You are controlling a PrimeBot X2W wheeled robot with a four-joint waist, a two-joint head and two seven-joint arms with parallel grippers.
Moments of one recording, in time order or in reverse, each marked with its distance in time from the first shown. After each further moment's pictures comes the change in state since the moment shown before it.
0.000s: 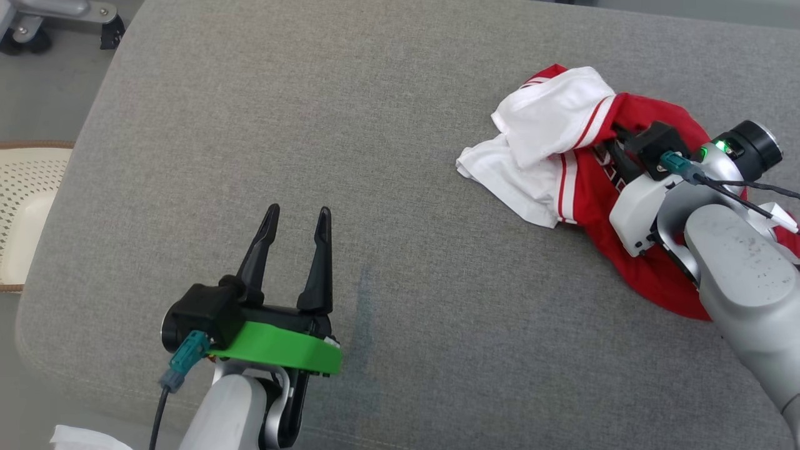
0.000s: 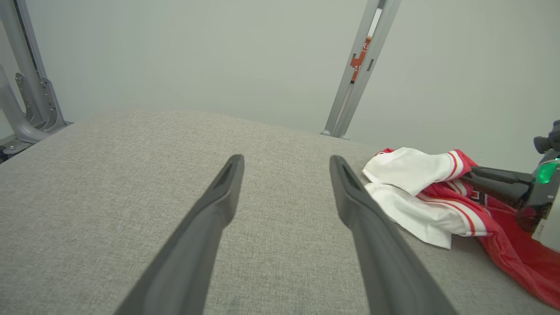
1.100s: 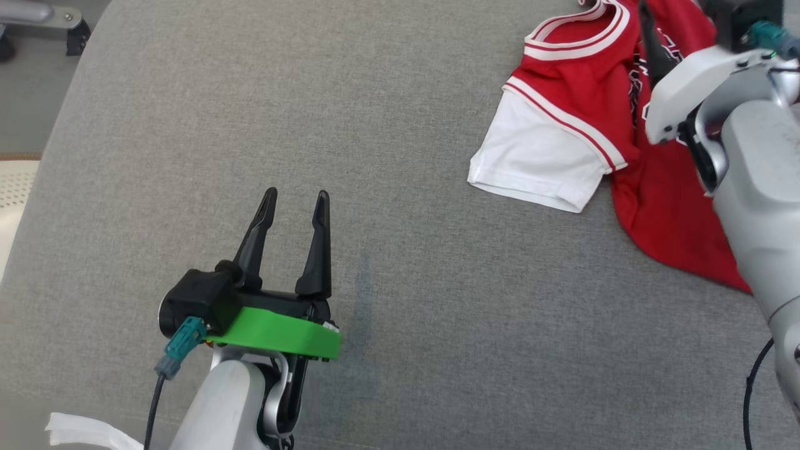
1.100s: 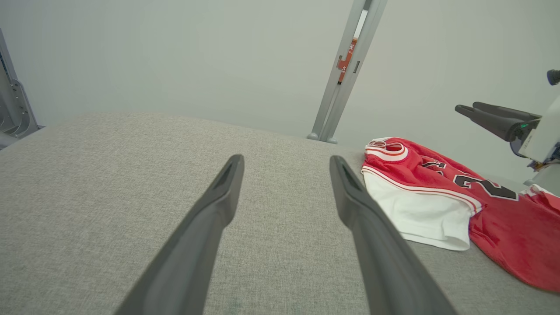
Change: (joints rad) left arm -0.039 -0.001 -0.002 0.005 -0.013 0.010 0.000; right arm -0.292 0.103 -0.237 0.304 0.059 0.000 -0.095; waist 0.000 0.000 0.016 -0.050
